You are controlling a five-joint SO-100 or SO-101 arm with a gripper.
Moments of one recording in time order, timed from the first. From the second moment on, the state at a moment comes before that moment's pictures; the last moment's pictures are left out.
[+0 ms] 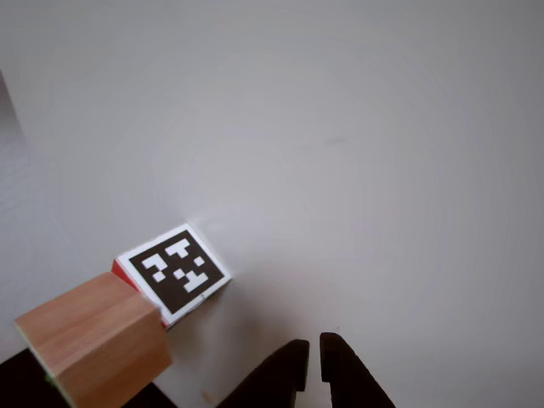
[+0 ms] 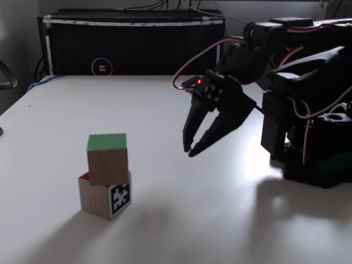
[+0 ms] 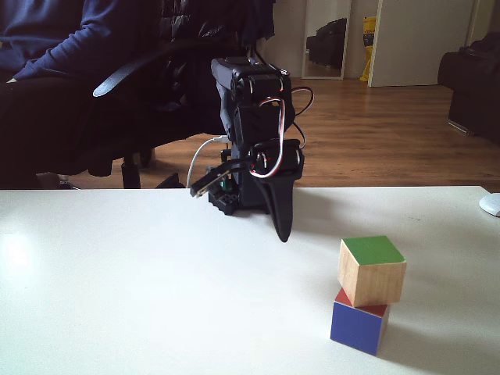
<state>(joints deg) 0.4 160.8 162.1 54.4 2.4</state>
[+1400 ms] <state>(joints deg) 7.7 188.2 171.1 73.7 -2.4</state>
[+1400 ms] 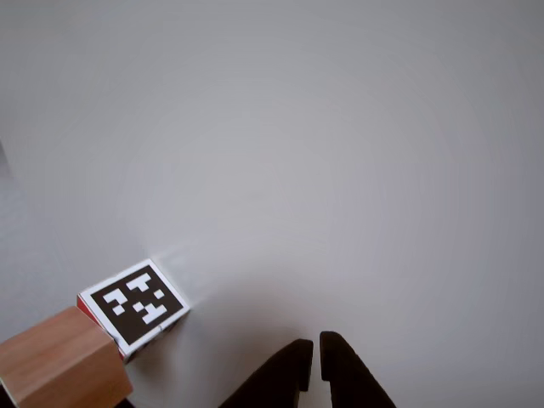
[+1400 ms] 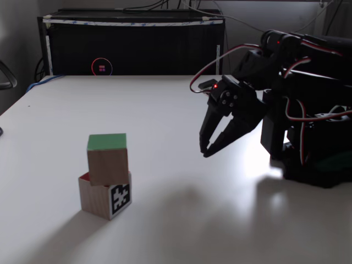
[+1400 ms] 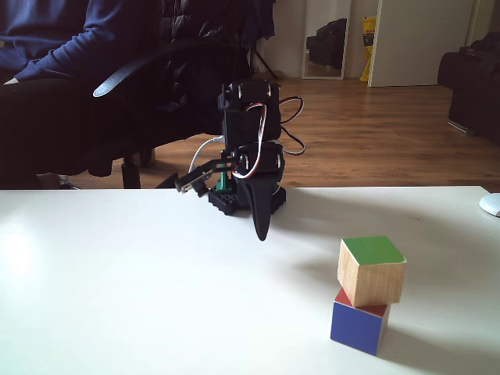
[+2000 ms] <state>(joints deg) 8.2 188.2 171.1 73.7 -2.2</state>
